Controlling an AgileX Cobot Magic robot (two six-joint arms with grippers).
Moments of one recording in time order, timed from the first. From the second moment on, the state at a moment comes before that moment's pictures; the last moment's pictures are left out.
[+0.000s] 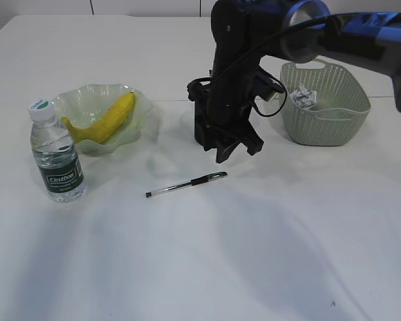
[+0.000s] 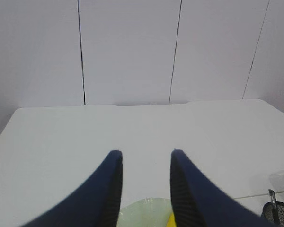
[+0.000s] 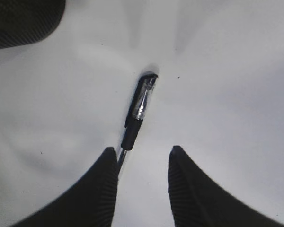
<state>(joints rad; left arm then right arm) 0.05 1.16 -0.99 -1.76 0.17 1.67 0.47 2.33 -2.08 0.03 1.23 1.40</state>
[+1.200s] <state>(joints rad) 0.05 1.16 -0.99 -1.76 0.15 1.67 0.49 2.38 -2.08 0.03 1.22 1.53</state>
